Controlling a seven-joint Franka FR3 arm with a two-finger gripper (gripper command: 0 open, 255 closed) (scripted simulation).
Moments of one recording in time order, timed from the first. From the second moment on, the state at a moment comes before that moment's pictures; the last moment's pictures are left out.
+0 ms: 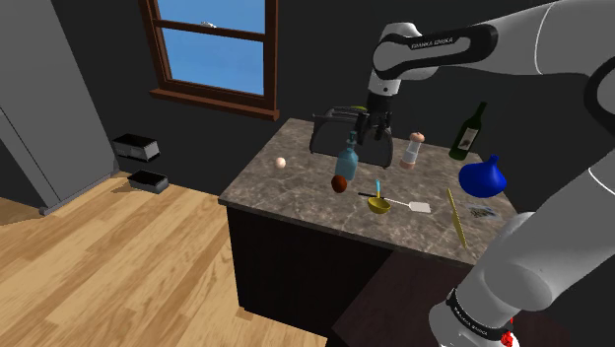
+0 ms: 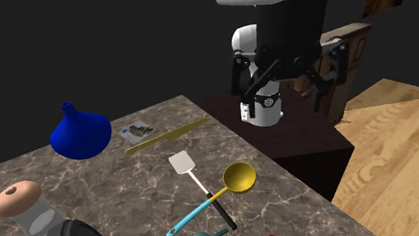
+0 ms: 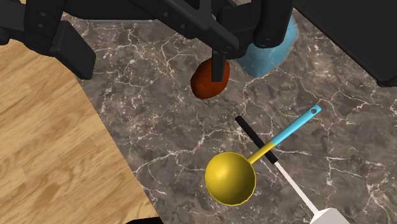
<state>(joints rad) -0.08 -0.18 -0.23 -2.07 0.02 1.83 -0.15</state>
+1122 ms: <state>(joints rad) -0.22 0.46 -0.30 -1.38 0.18 1.79 -0.37</state>
